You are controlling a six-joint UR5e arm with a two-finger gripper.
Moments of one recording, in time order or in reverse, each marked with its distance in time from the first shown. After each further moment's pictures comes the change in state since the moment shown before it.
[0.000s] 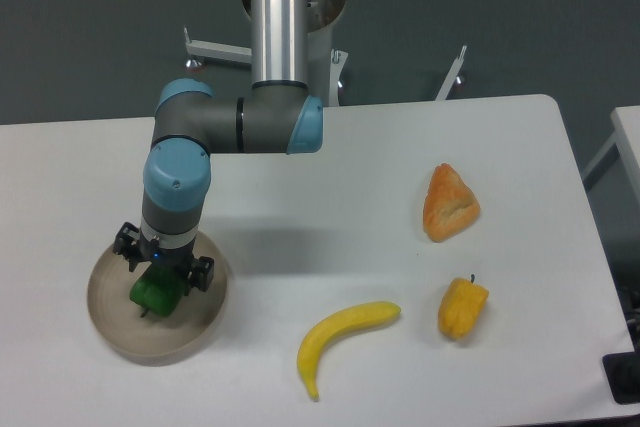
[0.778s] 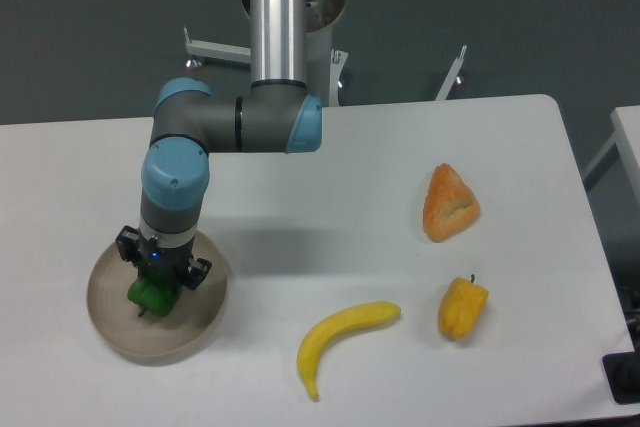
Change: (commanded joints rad) arm 0.012 0.014 0.034 -0.009 0.000 0.017
